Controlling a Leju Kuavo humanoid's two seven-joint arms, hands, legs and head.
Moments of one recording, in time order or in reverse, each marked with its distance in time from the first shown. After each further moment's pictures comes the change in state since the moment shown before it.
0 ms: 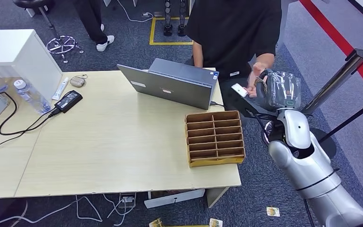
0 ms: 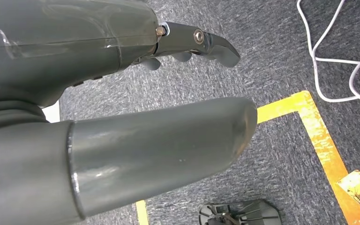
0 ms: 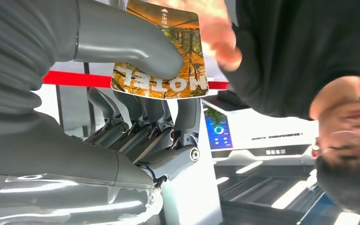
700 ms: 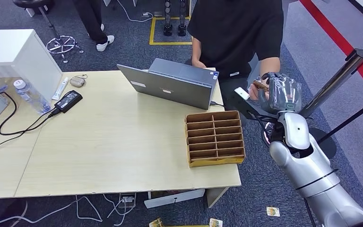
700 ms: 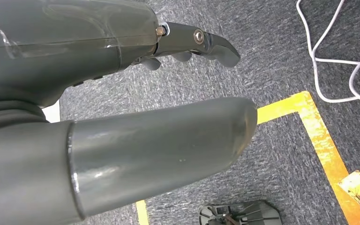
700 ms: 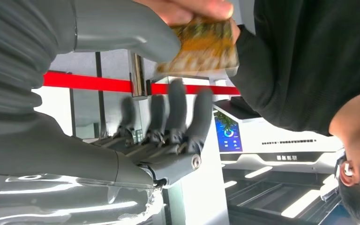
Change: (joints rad) left arm -0.002 0.000 -0.001 0.000 -0.005 0.000 0.003; right arm 0.002 -0.001 -0.002 0.095 0.010 -0.031 -0.014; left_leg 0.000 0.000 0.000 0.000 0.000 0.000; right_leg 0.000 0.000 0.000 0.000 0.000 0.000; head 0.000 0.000
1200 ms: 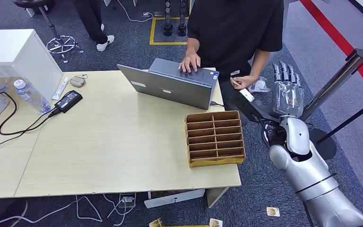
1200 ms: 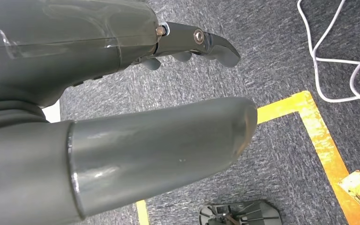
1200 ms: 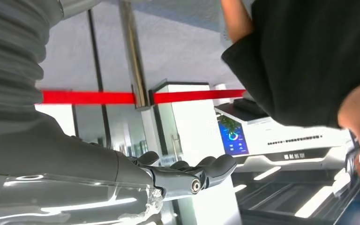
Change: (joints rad) left arm 0.000 0.000 0.000 0.000 0.006 0.000 0.000; right arm 0.041 0.008 -0.020 0.016 -0.068 -0.148 -0.022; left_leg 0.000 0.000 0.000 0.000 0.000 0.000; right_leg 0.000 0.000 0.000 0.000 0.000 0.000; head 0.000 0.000
